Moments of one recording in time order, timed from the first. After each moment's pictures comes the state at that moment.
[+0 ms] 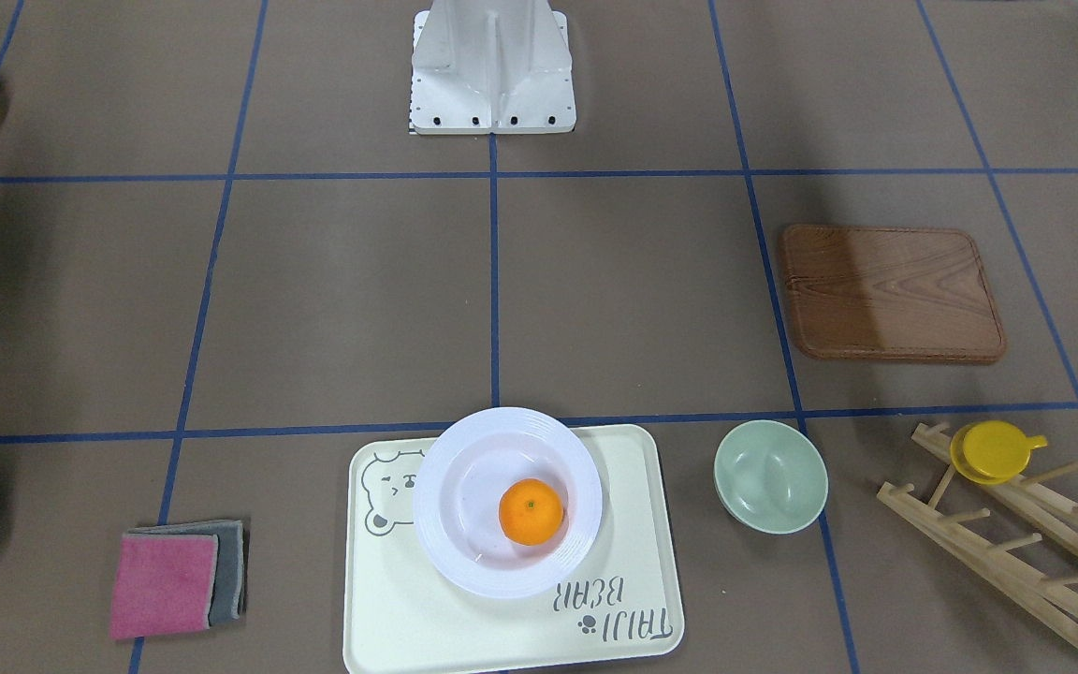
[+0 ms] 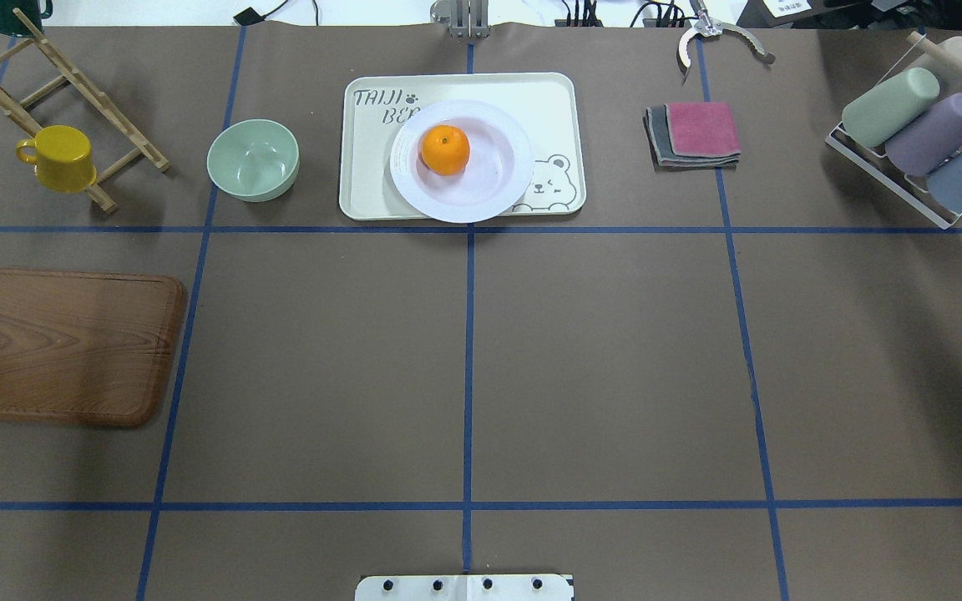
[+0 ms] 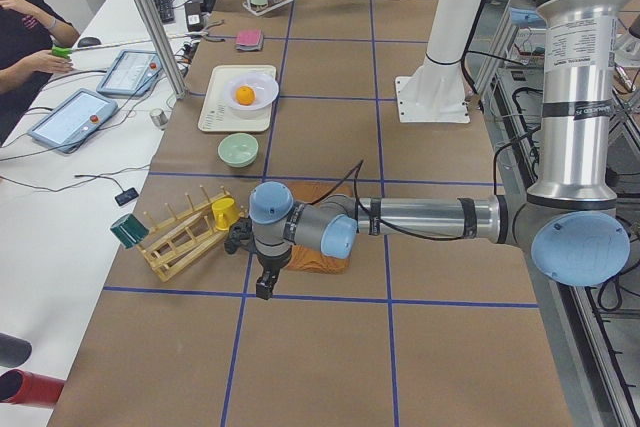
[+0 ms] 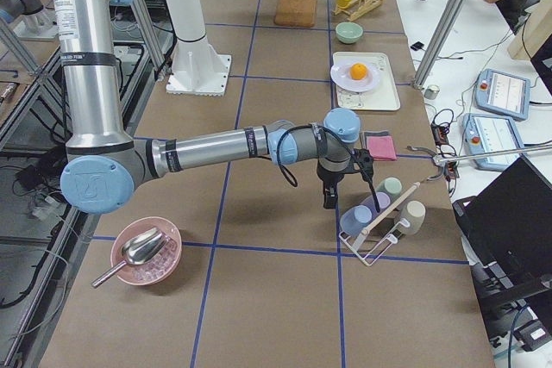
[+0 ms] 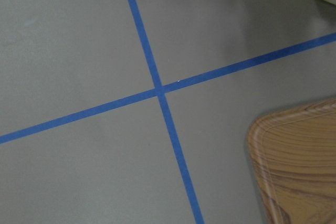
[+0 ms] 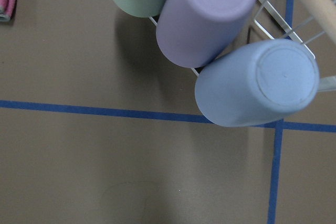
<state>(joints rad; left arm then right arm) -1.41 -1.52 -1.57 -1.86 -2.25 0.01 1.38 -1.52 1.69 -1.54 2.33 0.20</state>
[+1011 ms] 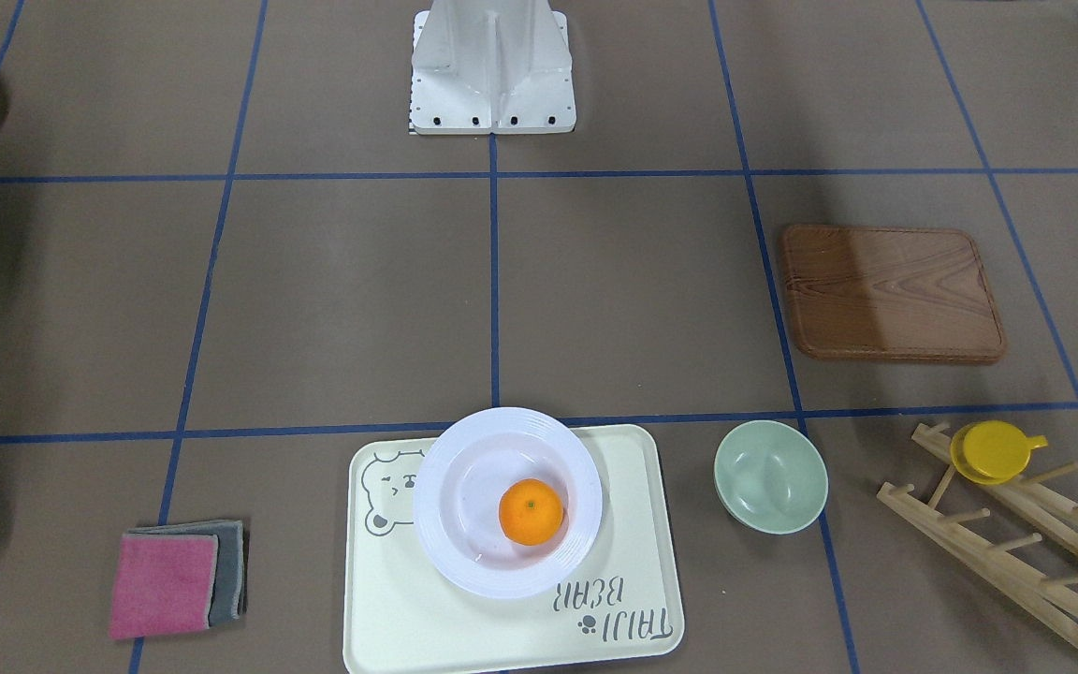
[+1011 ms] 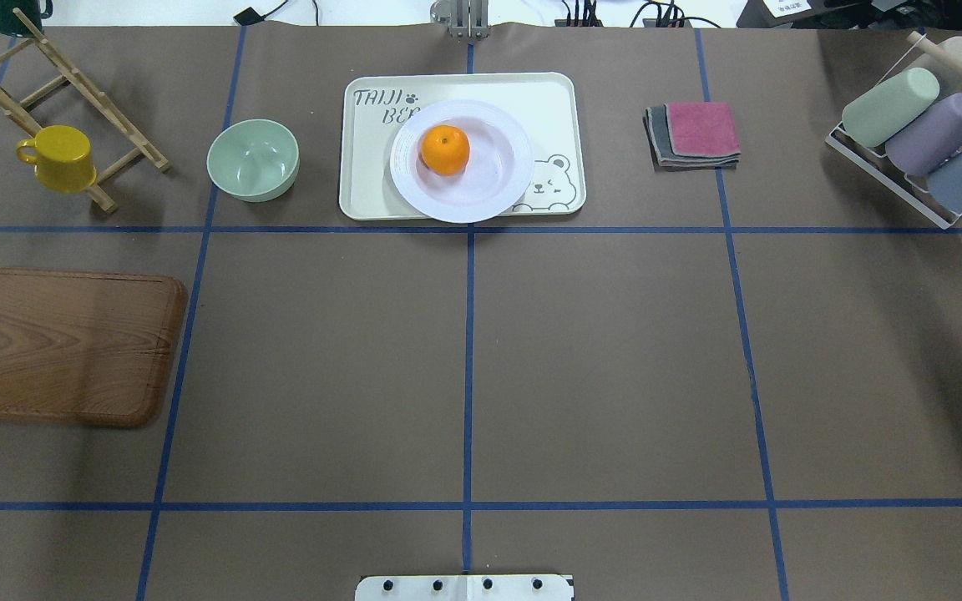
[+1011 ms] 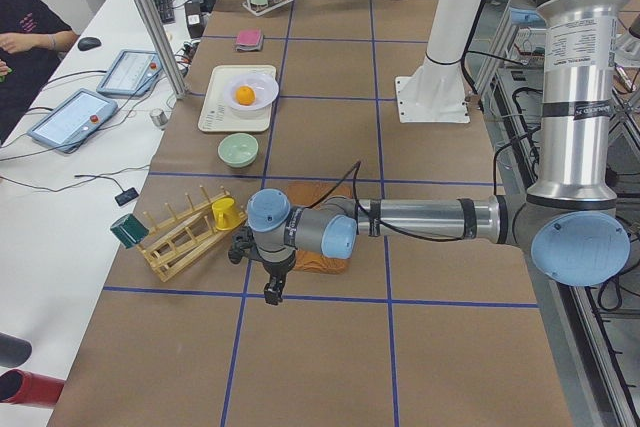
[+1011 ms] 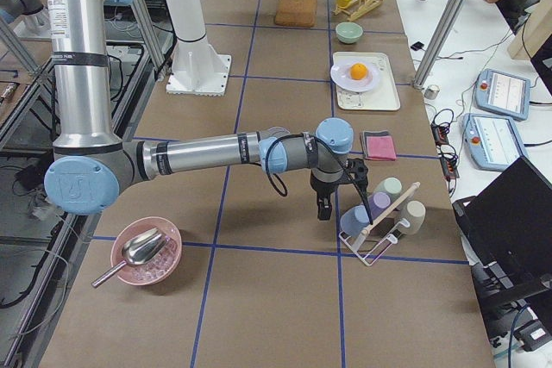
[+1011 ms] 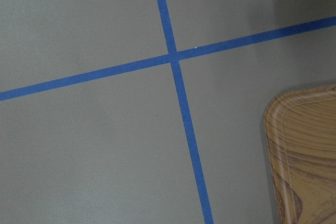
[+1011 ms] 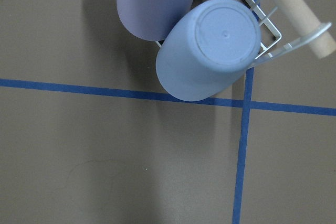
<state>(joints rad) -1.41 -1.52 -1.57 -1.77 -2.29 -0.01 1.41 -1.55 1.70 -1.54 2.32 0.16</state>
